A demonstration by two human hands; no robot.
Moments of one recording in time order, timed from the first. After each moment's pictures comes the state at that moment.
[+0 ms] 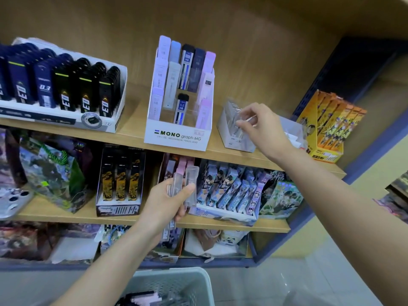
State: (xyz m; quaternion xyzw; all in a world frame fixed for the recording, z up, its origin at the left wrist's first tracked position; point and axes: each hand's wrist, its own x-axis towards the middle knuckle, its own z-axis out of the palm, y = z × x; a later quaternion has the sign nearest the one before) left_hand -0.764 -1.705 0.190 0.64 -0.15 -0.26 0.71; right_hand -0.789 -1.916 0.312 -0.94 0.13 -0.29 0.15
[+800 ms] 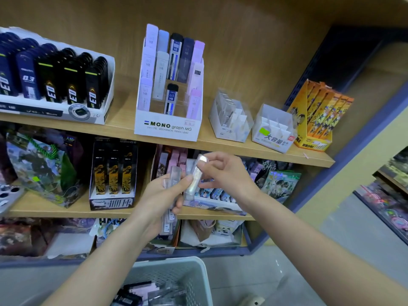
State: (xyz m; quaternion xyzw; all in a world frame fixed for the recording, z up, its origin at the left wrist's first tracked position) left_hand -0.775 -1.708 0.193 0.56 -0.12 -0.33 0.75; right_hand -0.837 -1.833 0.248 -0.78 0.19 -0.13 0.58
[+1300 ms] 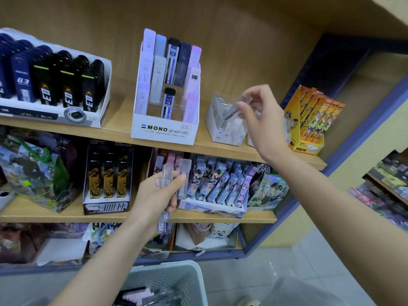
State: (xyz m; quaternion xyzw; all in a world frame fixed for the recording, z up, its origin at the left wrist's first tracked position) left_hand -0.770 -1.711 0.192 0.58 -0.10 -0.27 0.76; right_hand -0.820 -1.884 0.323 -0.86 0.08 -0.43 0.26
